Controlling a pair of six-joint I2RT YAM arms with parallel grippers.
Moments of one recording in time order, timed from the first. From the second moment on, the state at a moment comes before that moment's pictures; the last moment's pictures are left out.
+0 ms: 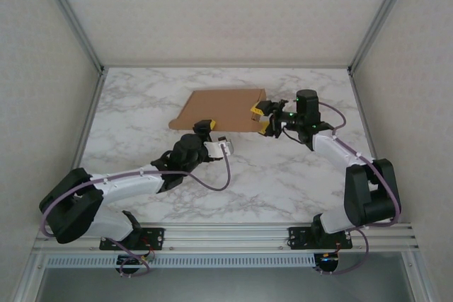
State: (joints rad) left arm -0.79 1.36 0.57 0.50 -0.28 0.93; right arm 0.27 1.46 0.88 0.12 -0.89 1.53
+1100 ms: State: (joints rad) left arm -0.80 1.41 0.69 0.61 -0.51 1.18; right arm 0.28 1.32 0.91 0.08 -0.89 1.59
